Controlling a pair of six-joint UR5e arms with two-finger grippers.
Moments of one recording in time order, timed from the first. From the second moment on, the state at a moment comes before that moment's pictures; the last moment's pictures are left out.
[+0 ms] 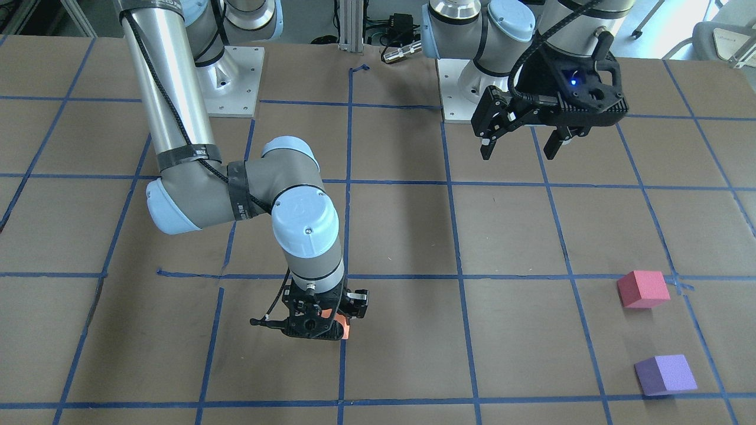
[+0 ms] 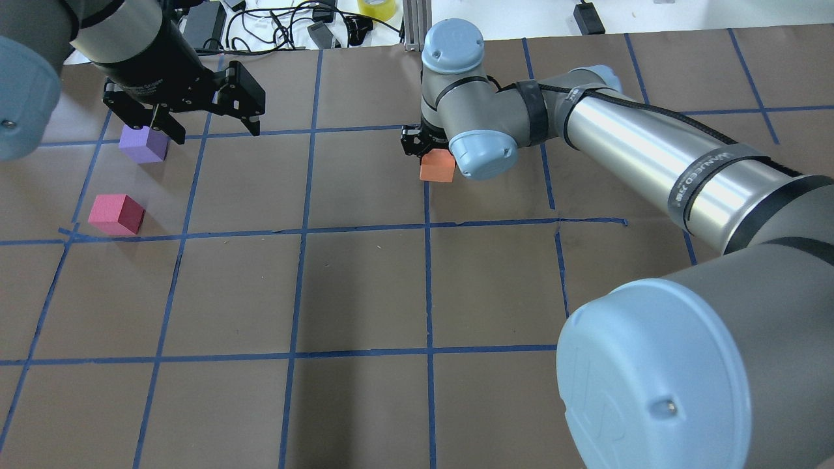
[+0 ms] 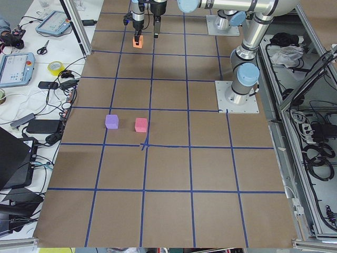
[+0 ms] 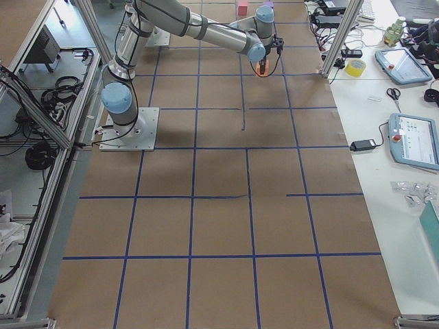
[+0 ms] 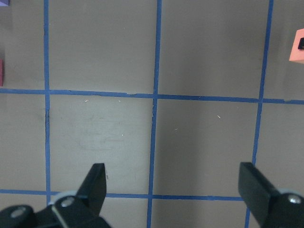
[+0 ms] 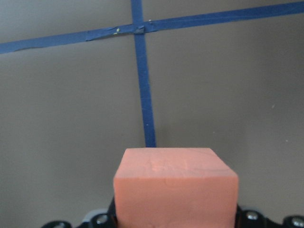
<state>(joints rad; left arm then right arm) -1.57 -1.55 -1.56 -1.48 1.55 -0.07 1.88 -0.93 1.44 -2.24 -1.54 0.41</state>
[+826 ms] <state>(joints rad) -1.57 -1.55 -1.56 -1.48 1.55 -0.07 1.95 -0.83 1.36 -2.26 -1.56 0.39</state>
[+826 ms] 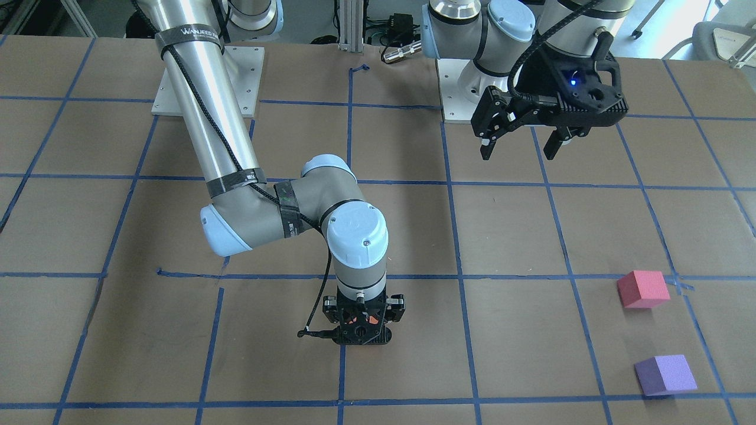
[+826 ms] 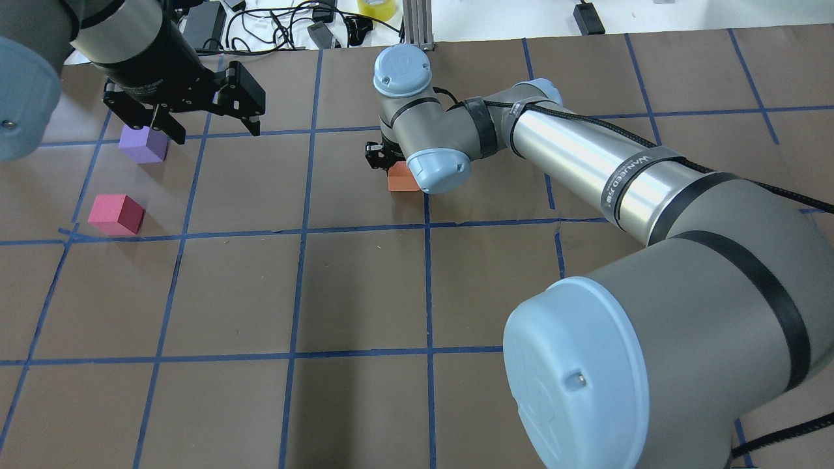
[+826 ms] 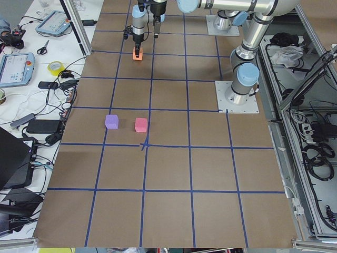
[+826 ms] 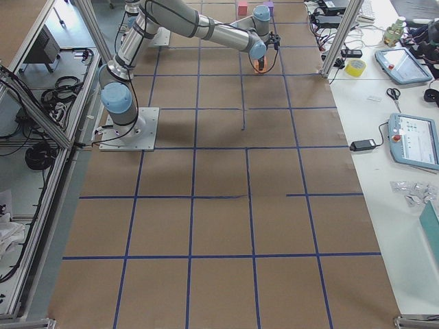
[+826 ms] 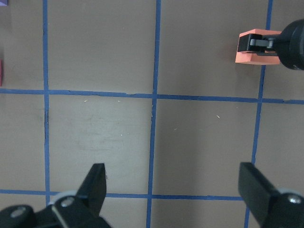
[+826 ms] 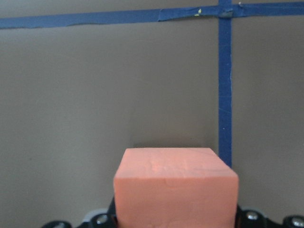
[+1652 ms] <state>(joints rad) -1.57 -1.55 -1.56 -1.48 1.56 -0.06 1.92 -0.92 1.35 -2.17 -1.56 0.39</state>
